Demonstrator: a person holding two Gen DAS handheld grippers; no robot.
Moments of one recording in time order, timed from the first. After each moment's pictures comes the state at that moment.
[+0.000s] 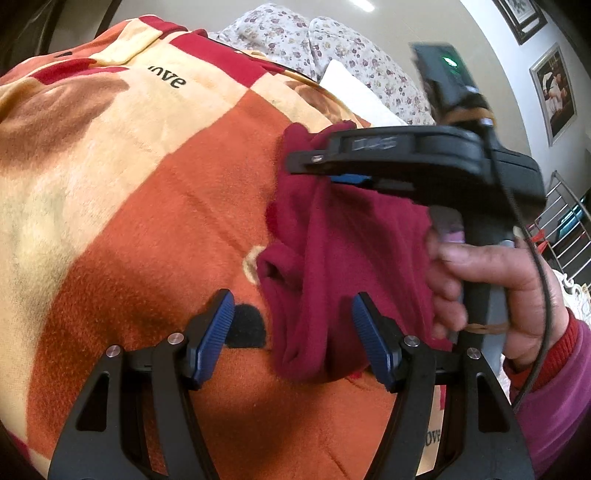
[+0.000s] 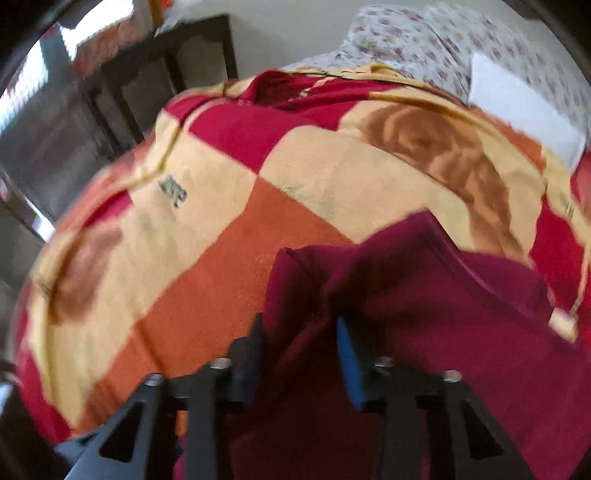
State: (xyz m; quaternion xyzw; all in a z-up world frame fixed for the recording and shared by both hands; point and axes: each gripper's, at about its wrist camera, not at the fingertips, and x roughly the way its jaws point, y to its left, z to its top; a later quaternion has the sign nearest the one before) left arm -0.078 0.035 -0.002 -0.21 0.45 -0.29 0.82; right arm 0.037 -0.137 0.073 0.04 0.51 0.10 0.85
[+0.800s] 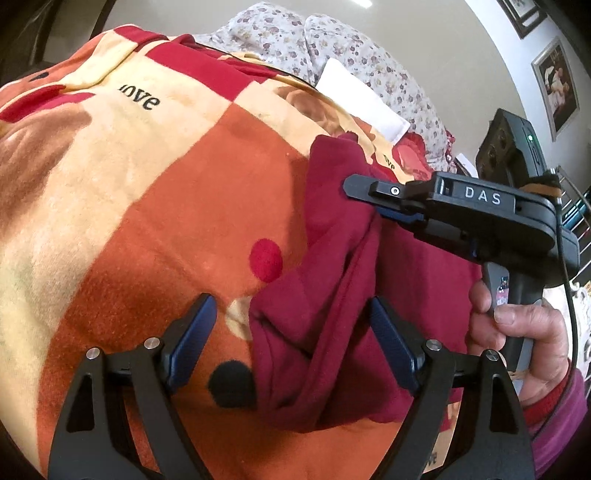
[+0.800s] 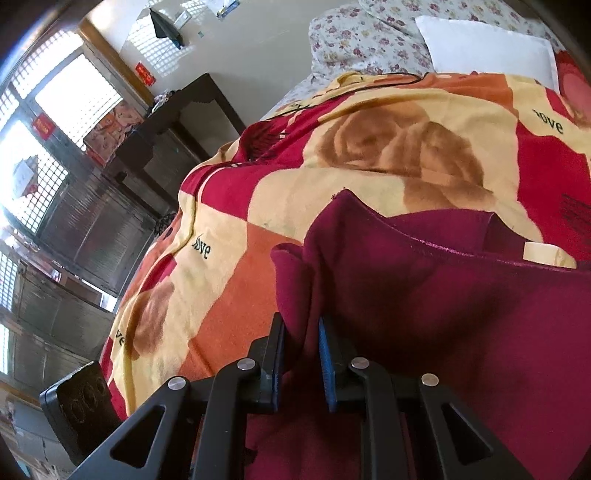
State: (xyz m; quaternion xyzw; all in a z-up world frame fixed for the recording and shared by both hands) left arm -0.038 0.010 0.008 -0.19 0.46 -0.29 0.82; right arm 0.007 -0.196 0.092 0.18 0.47 0.14 0.85
